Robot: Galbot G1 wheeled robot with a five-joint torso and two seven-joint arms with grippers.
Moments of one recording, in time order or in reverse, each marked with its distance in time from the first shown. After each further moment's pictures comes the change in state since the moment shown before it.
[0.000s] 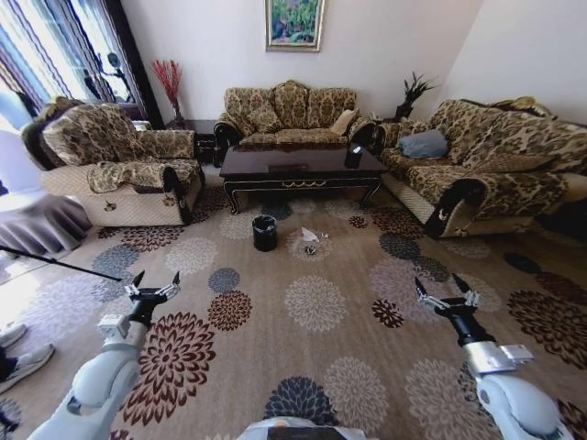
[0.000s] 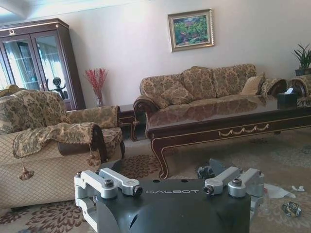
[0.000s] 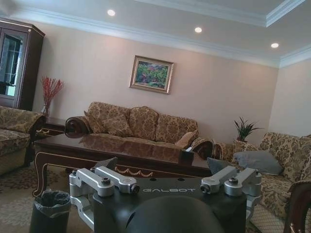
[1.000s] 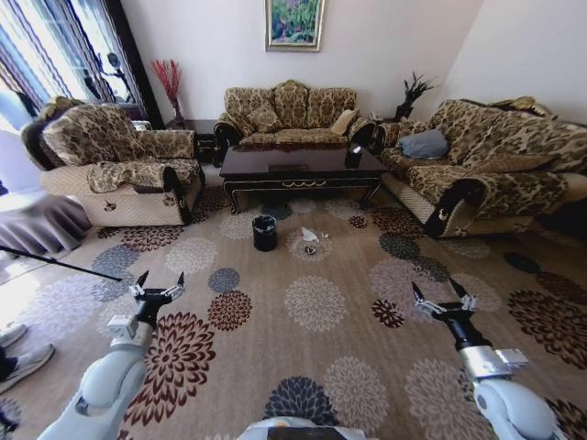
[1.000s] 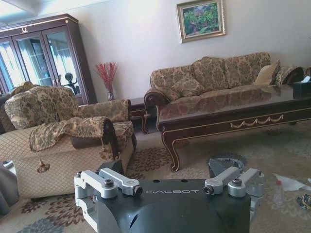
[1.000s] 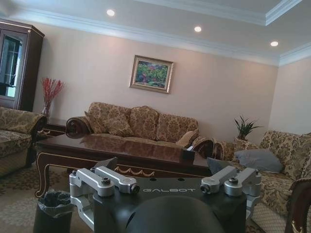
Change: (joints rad) left arm -0.022 -0.046 0.000 -0.036 0.056 0.101 -0.048; right arm -0.024 0.023 -0.002 0.053 -0.009 -0.020 0.020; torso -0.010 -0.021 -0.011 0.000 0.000
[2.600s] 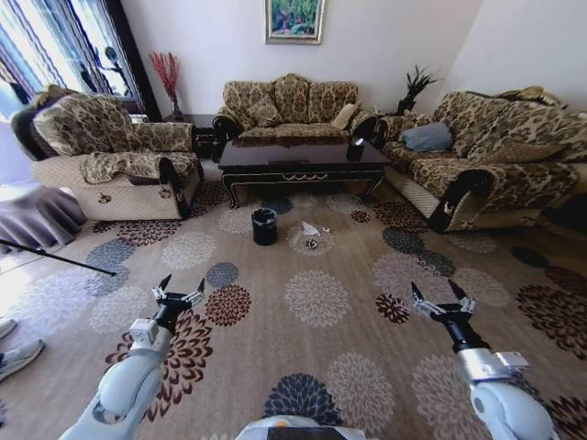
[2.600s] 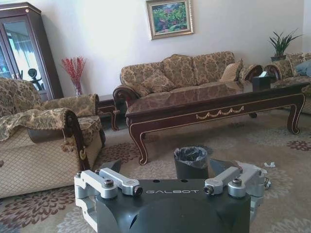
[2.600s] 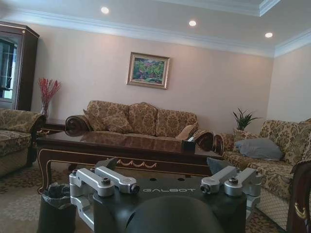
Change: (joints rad) left arm 0.003 -0.008 0.114 -0.040 0.054 -0.006 0.035; right arm -0.018 0.035 -0.003 0.021 0.016 -0.003 0.001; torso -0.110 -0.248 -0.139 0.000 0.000
